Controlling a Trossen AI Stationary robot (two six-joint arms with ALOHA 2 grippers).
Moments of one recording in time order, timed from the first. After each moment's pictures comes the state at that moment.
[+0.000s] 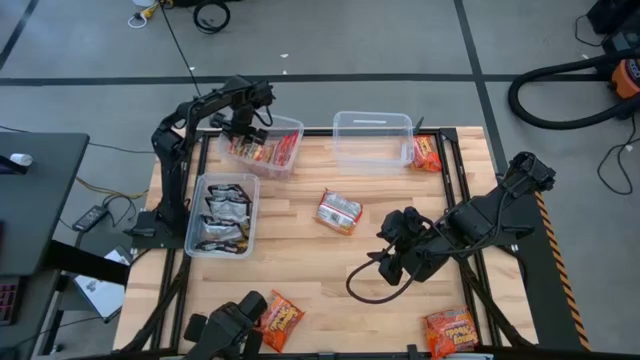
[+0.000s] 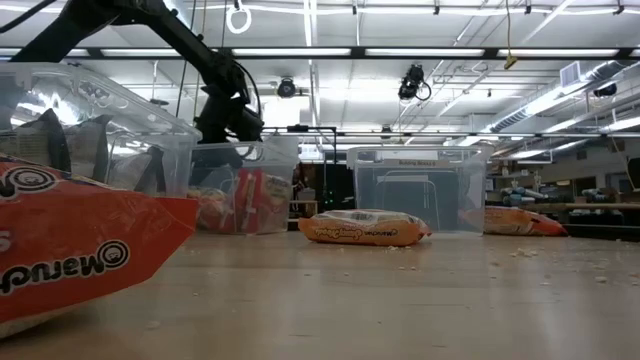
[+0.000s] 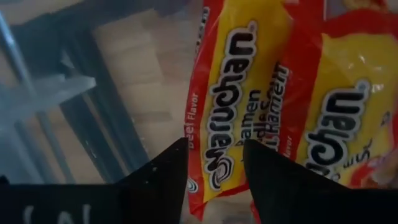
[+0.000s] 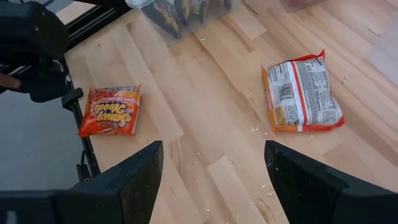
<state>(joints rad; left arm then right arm) 0.93 2.05 1.66 -1.40 -0.23 -0.42 0.61 1.47 1.55 -1.09 0.53 1.06</state>
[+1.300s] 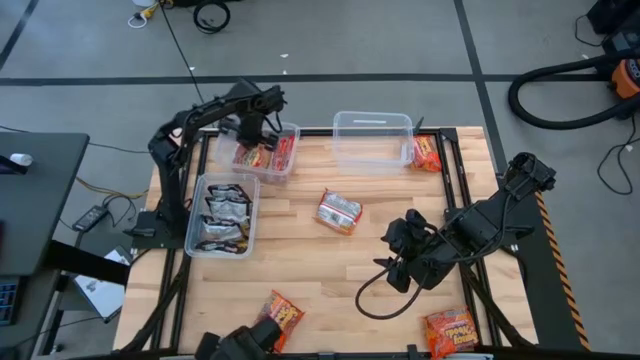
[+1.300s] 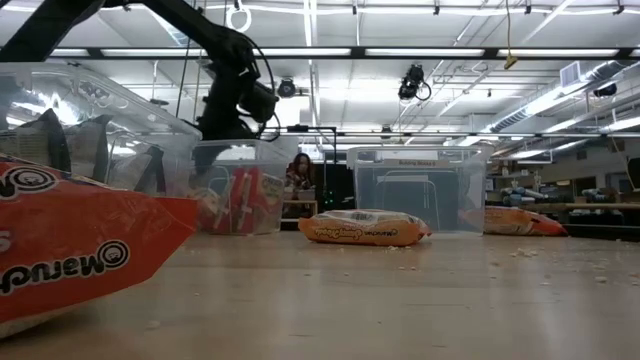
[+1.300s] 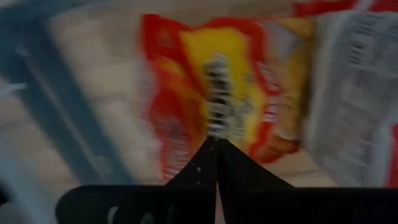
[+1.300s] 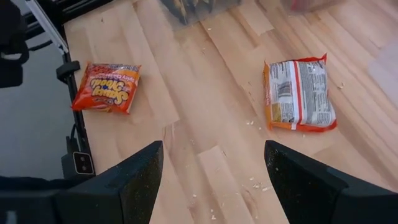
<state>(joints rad) 0.79 1.96 1.66 -1.43 -0.15 -0.49 0.66 1.47 1.55 -1.13 0.53 0.98</state>
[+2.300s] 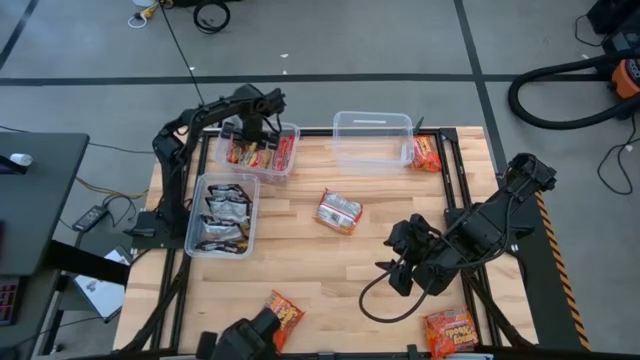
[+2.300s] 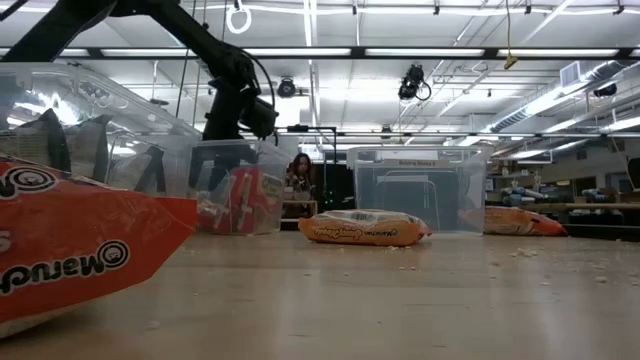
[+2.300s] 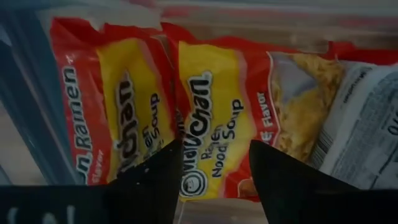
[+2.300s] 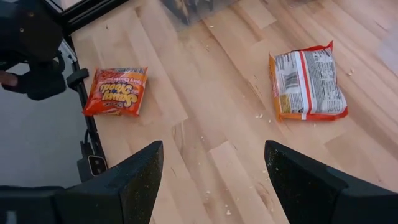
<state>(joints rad) 0.81 2.01 1.61 -1.33 -0.16 -0.63 0.70 1.47 1.55 -1.13 0.55 1.09</state>
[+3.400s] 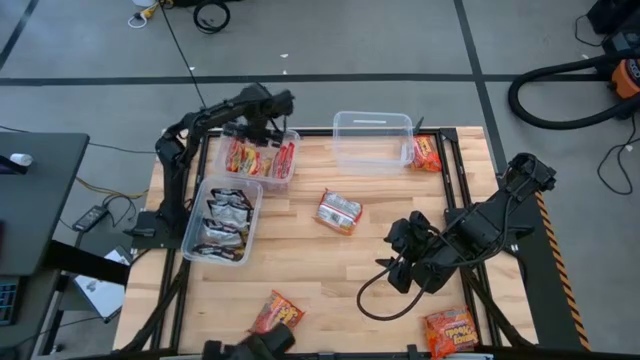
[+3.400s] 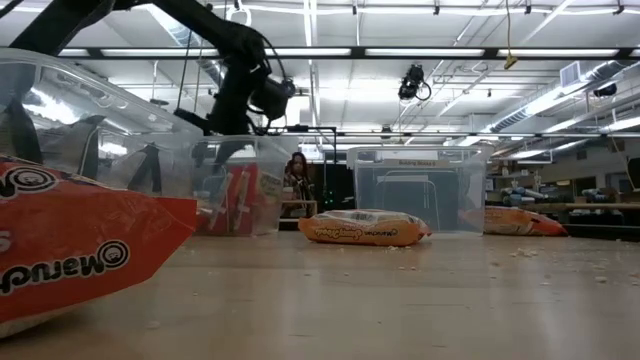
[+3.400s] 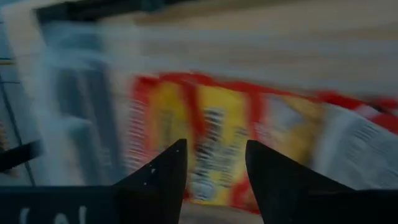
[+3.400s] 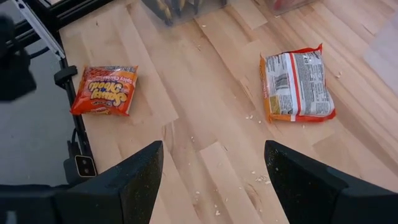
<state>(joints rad) 0.72 2.00 1.73 -1.45 -0.31 -0.79 0.68 1.47 1.55 -1.15 0.55 1.07</state>
